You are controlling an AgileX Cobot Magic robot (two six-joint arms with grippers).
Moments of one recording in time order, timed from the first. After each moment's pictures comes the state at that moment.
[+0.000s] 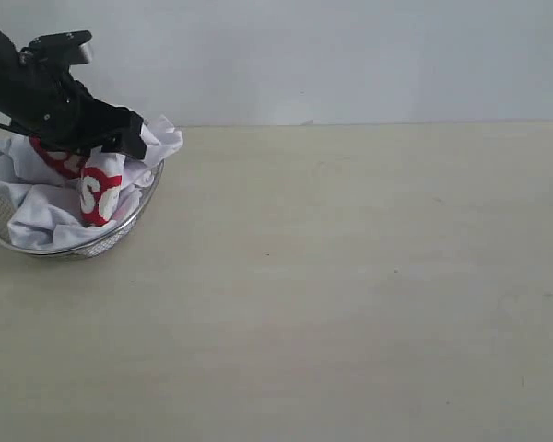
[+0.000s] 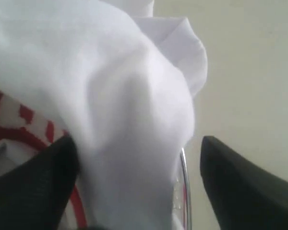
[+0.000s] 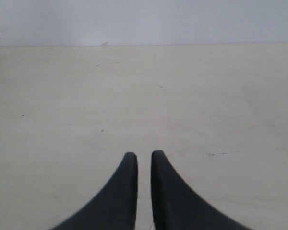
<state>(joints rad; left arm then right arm) -0.08 1.97 -1.41 -0.47 0.57 0.46 0.05 0.01 0.00 -0.05 0.35 0.10</state>
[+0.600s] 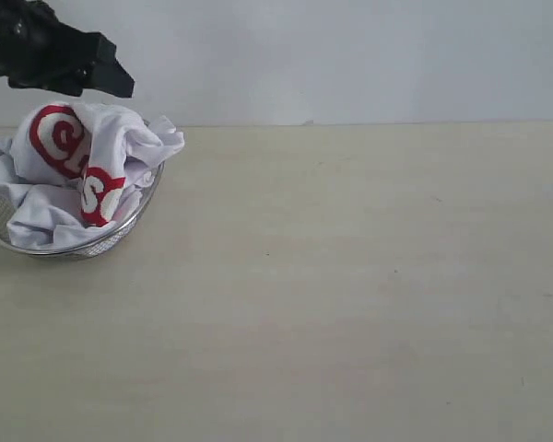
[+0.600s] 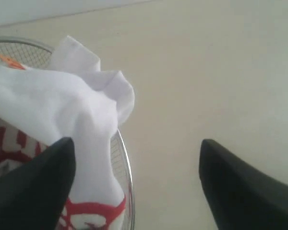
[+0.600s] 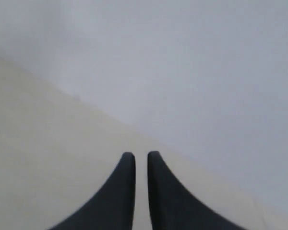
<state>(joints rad) -0.07 1.73 -1.41 -0.55 0.71 0.55 0.05 0.01 0.00 -0.41 0.06 -0.06</state>
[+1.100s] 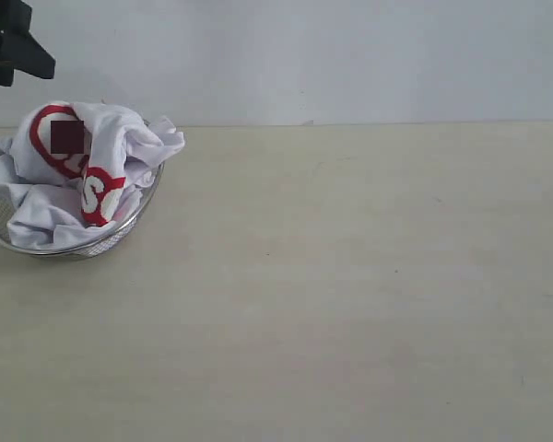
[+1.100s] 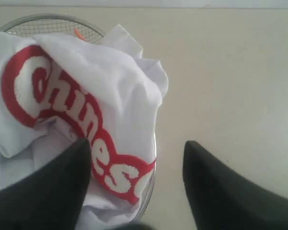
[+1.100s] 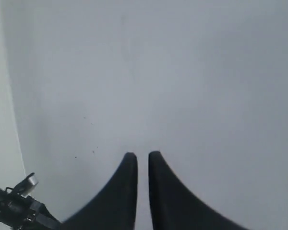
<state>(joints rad) 0.09 1.63 -1.41 -0.55 0.86 0.46 0.05 0.02 -0.08 -0.37 -0.42 0.75</state>
